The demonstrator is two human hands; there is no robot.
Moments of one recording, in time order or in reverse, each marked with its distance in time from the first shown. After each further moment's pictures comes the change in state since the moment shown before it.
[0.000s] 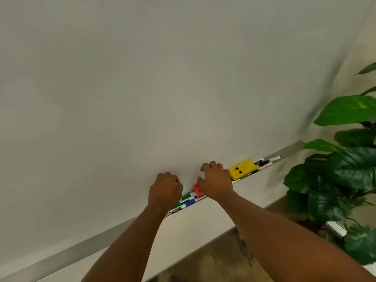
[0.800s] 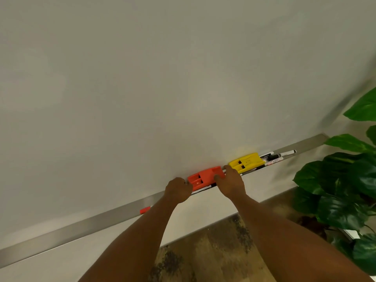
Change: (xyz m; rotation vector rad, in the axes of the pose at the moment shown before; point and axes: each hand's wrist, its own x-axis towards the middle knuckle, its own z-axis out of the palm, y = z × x) left_hand 0.041 0.038 0.090 -0.282 -0.460 -0.447; right_hand 0.034 0.097 0.068 0.549 -0.157 0.362
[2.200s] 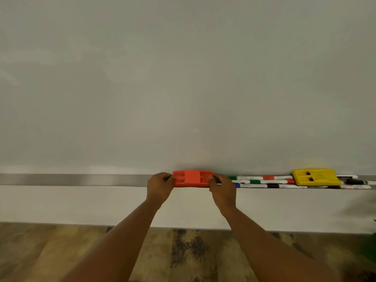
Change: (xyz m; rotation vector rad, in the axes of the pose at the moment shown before) left_hand -0.111 -0.178 -0.067 -0.498 0.546 -0.253; right_hand -0.104 -0.079 0.140 0.397 -0.203 -0.251
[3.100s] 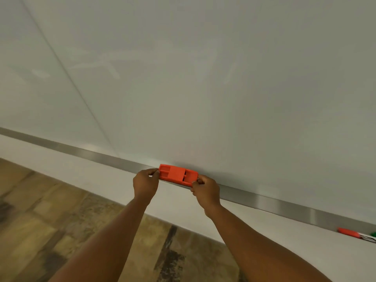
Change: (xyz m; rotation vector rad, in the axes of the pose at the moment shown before) left_hand 0.101 -0.226 -0.359 0.018 0.505 -0.141; right_hand -0.106 -0.182 0.403 0.050 -0.497 0.030
